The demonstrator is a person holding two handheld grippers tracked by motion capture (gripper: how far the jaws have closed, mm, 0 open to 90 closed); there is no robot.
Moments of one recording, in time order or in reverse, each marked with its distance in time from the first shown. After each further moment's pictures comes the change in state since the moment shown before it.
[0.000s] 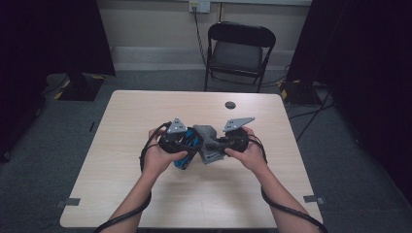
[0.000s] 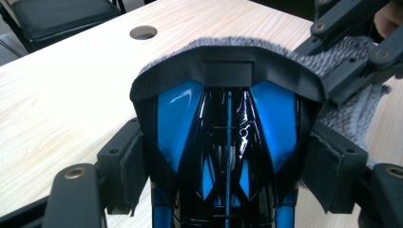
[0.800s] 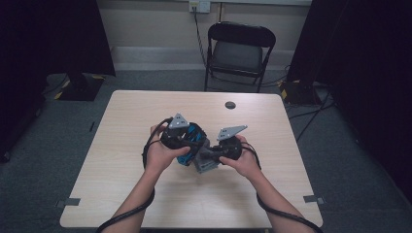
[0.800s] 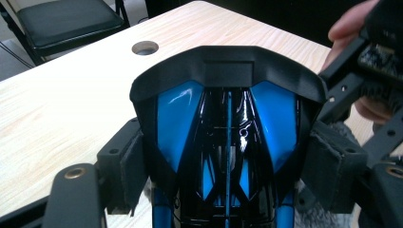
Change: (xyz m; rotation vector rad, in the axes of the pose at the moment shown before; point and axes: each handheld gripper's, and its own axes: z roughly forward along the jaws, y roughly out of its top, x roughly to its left) left arm -0.001 0.014 -0.001 -0.026 0.007 -0.030; right arm 0.013 -0.018 0.025 0.007 0.080 -0.002
